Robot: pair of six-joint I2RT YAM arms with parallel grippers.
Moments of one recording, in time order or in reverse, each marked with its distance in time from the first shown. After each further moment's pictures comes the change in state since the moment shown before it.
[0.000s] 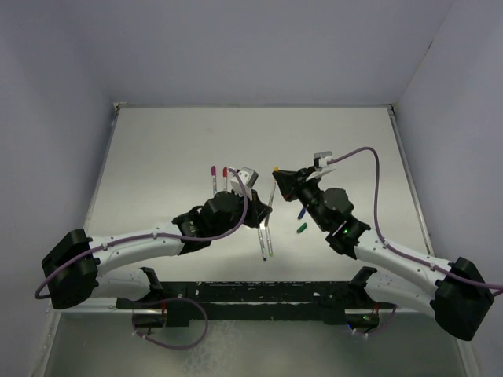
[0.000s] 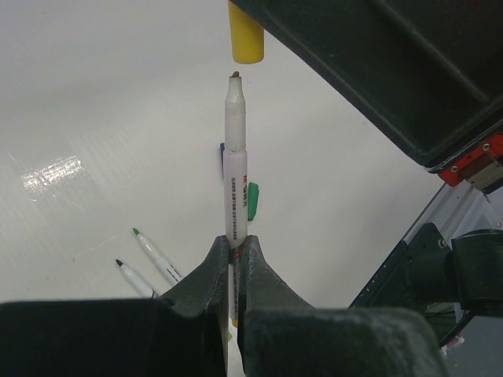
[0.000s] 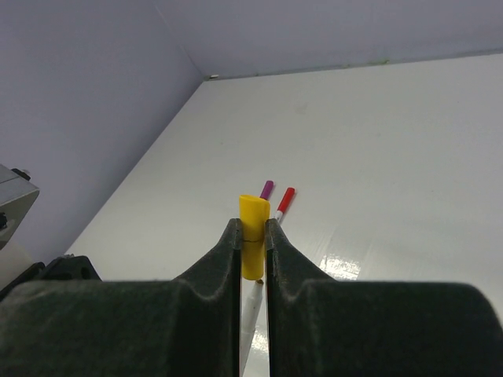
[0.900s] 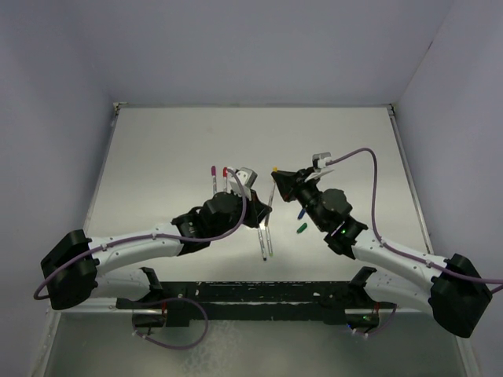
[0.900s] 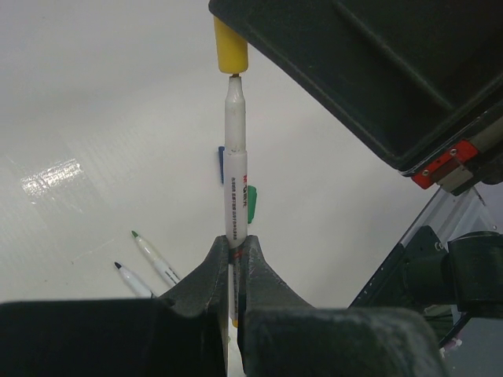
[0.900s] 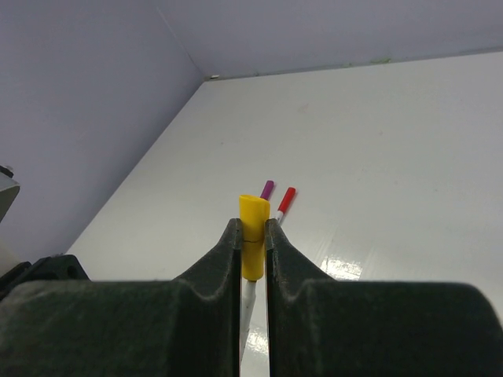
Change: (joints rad) left arm 0.000 -0.006 -0.006 0.022 -0.001 -0.001; right arm 0.000 0.027 -0.020 0.054 0.000 0.006
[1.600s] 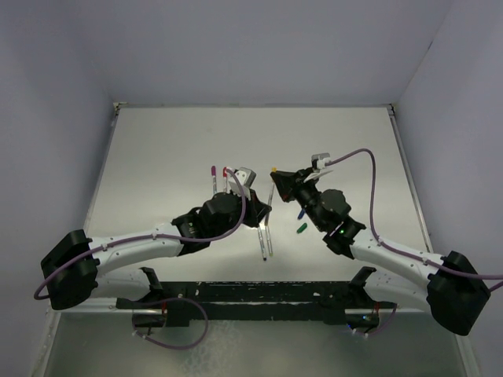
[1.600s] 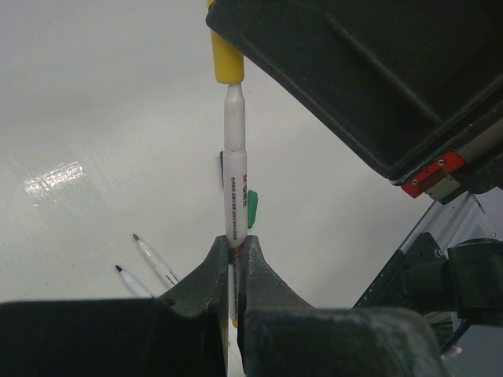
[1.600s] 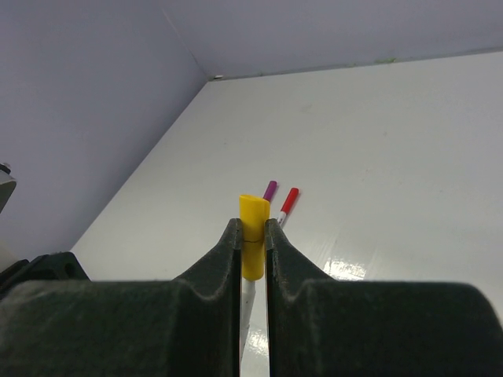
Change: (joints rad) left arm 0.000 -0.002 -0.013 0.016 -0.013 -0.010; right arm 0.000 0.022 -0.012 0.043 -0.008 0.002
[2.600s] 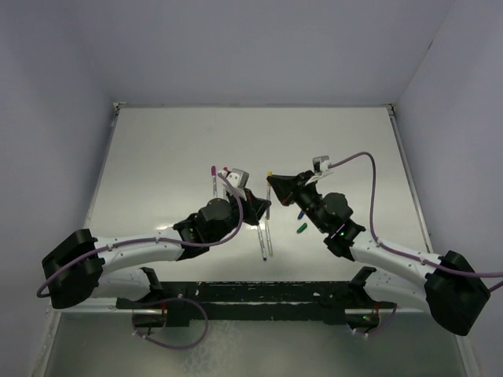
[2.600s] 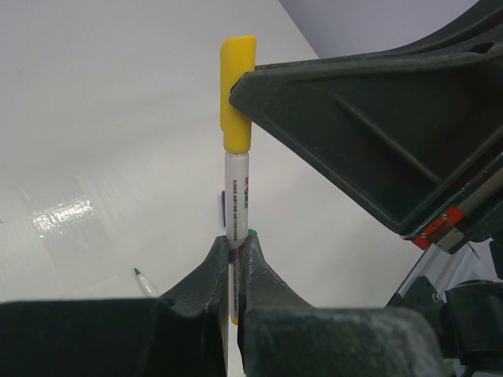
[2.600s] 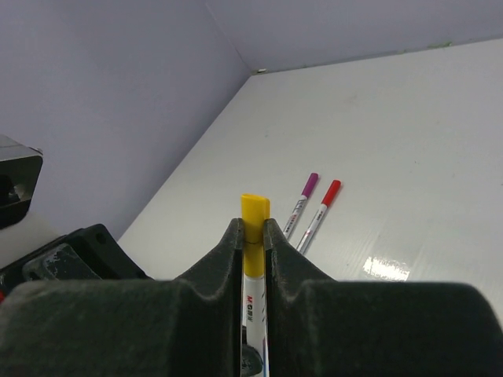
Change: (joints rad) left arm -0.008 0.004 -0.085 0.227 -0.106 -0.003; right arm -0.006 0.002 -0.049 0.082 -0.113 0.100
